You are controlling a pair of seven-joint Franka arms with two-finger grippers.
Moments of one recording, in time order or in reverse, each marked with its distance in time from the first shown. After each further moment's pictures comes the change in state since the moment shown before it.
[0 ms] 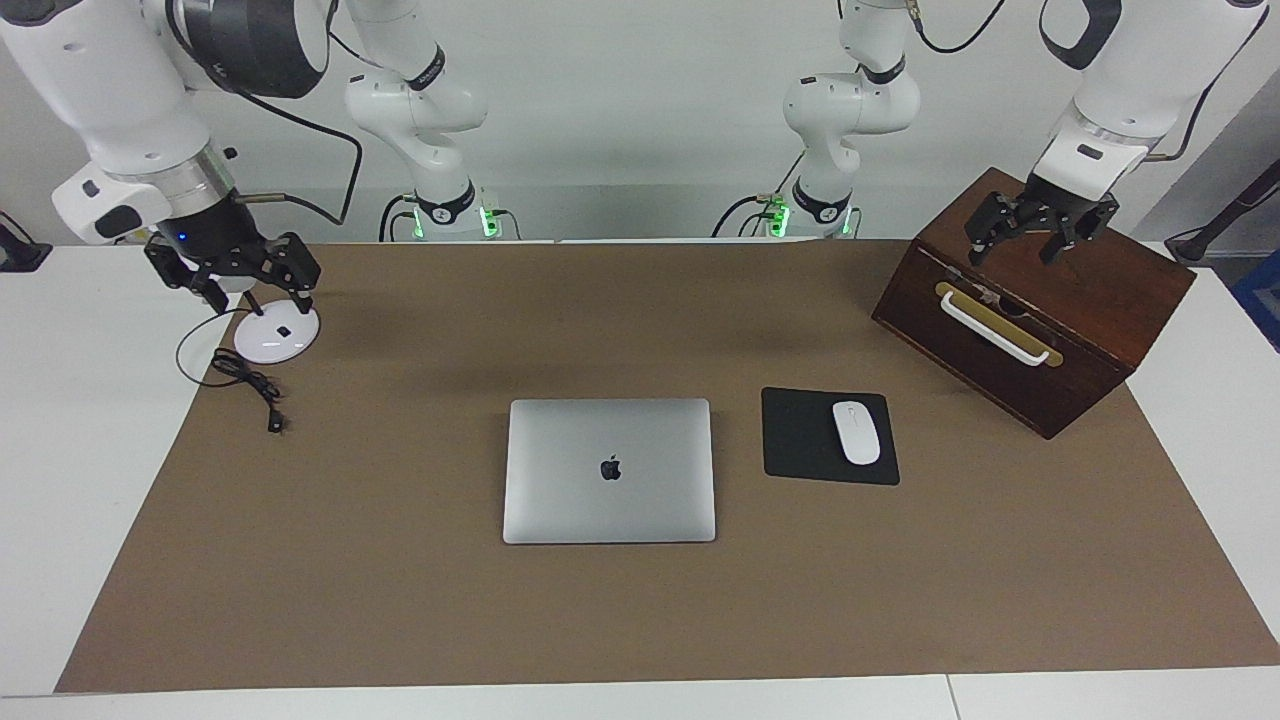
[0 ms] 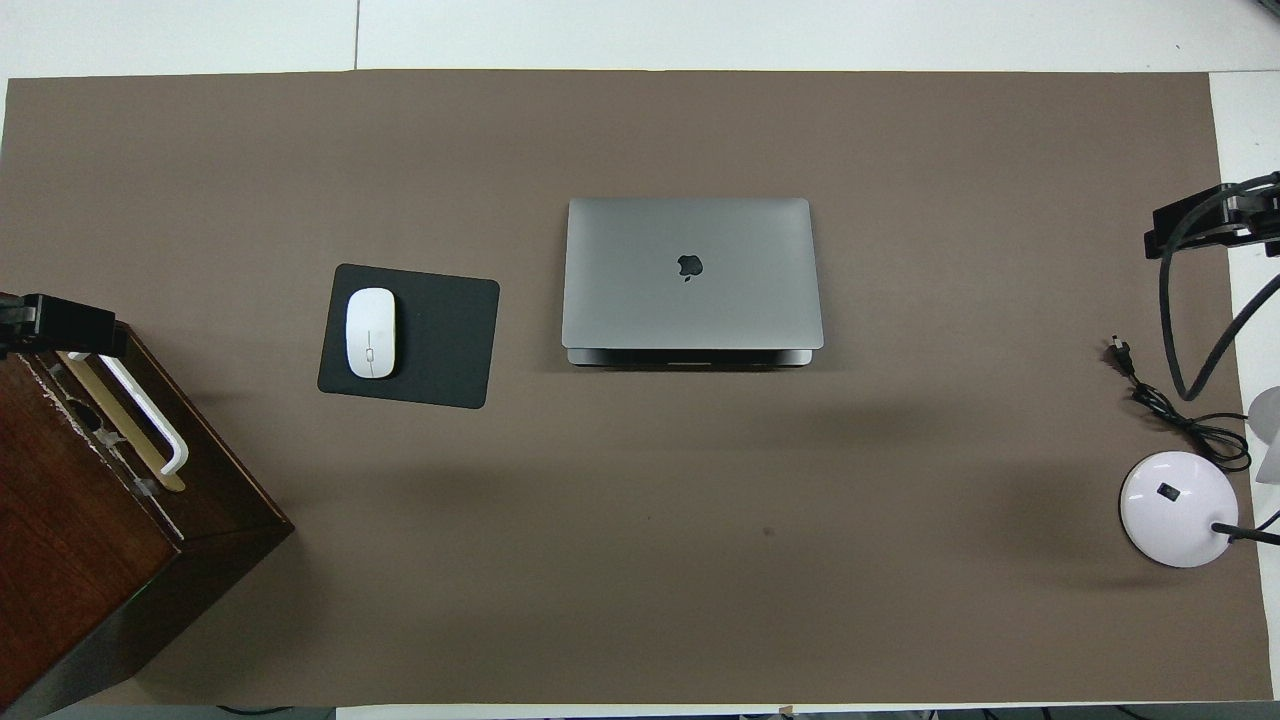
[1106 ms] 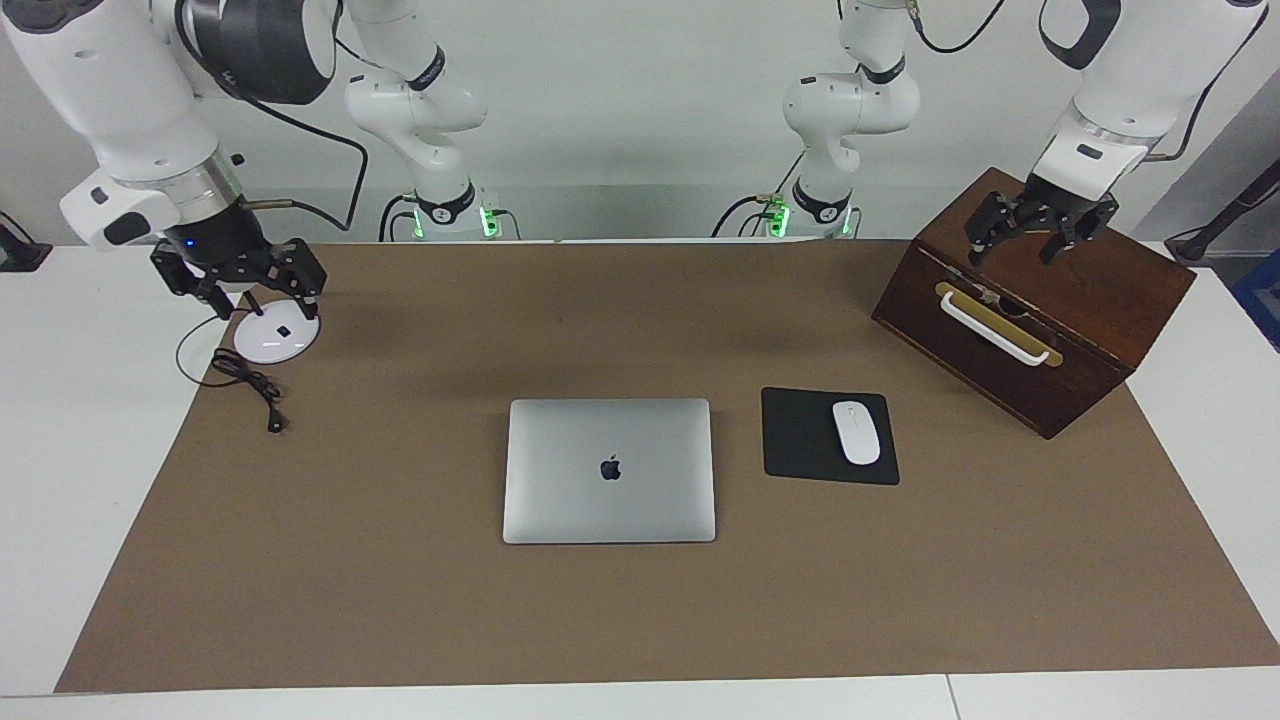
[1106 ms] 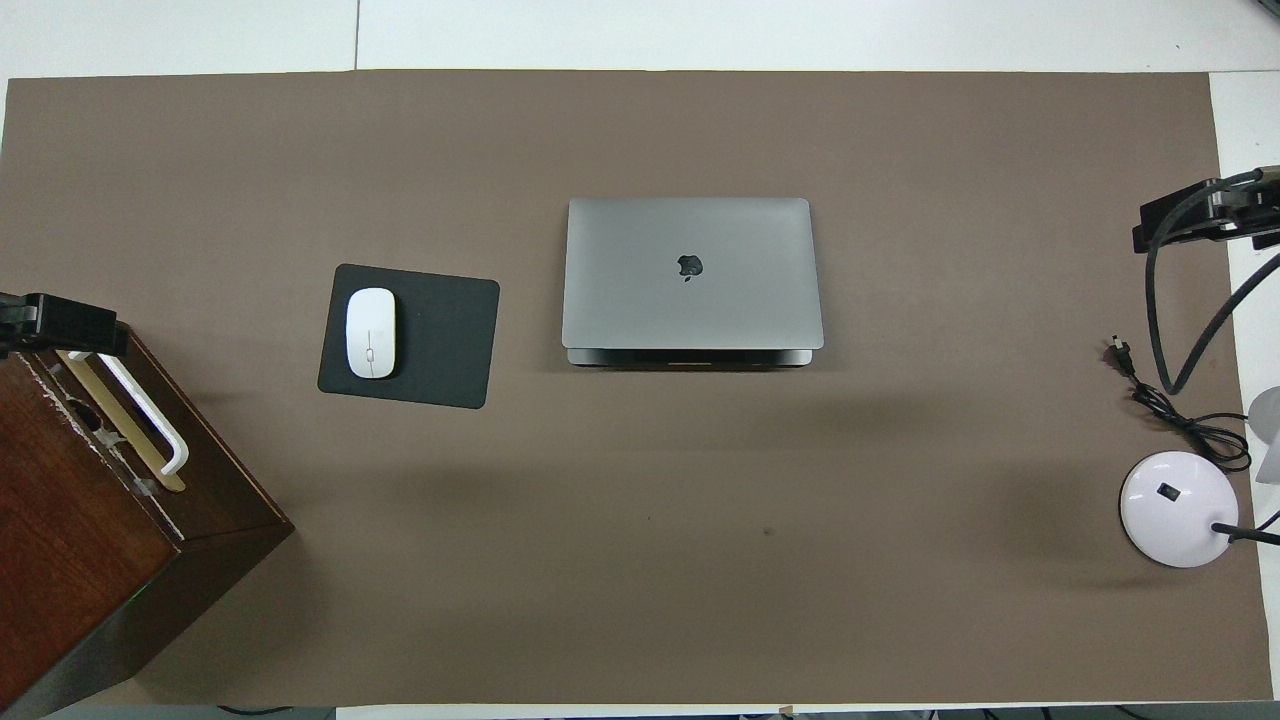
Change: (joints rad) left arm 0.000 0.000 -0.003 0.000 0.000 0.002 -0.009; right arm 0.009 0.009 0.001 0.001 0.000 0.017 0.000
